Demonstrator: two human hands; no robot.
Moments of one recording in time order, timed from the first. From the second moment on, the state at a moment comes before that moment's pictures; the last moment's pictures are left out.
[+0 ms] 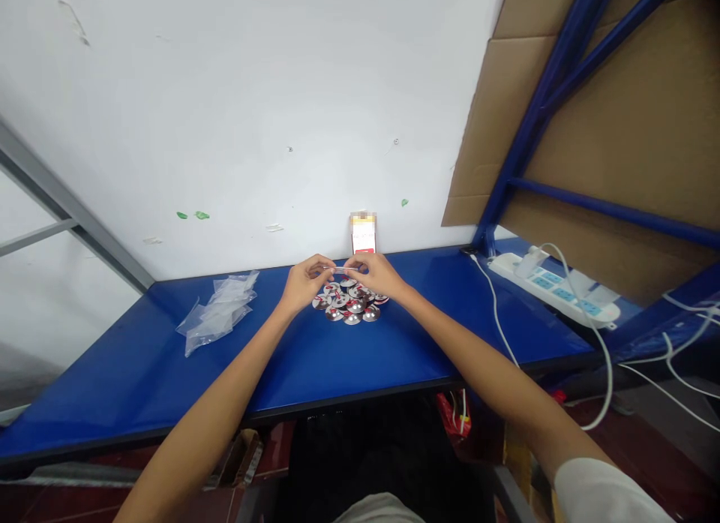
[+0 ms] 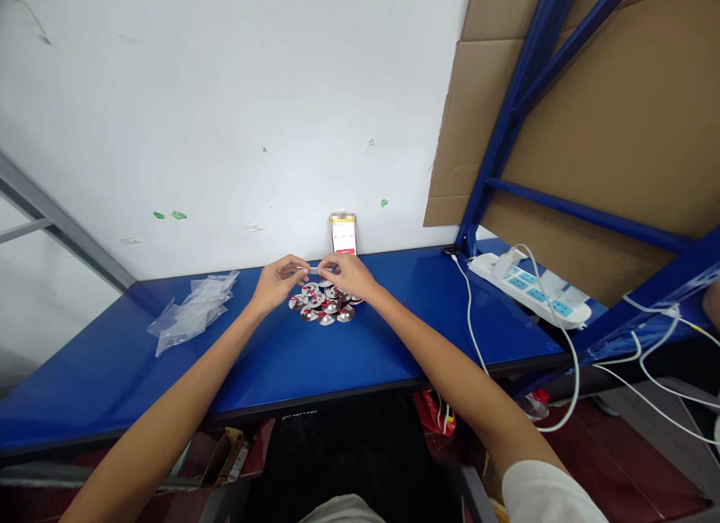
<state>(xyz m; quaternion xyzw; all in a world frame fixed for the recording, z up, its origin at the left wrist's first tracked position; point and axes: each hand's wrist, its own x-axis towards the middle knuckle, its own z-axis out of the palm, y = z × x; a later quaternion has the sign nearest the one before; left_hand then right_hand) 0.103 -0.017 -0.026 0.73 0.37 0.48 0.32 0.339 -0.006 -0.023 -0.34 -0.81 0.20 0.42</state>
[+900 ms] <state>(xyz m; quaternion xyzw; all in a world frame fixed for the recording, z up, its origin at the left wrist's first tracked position) 0.102 -0.017 -0.031 0.84 0.39 0.36 0.05 0.340 -0.012 -0.023 -0.38 -0.86 0.03 0.35</state>
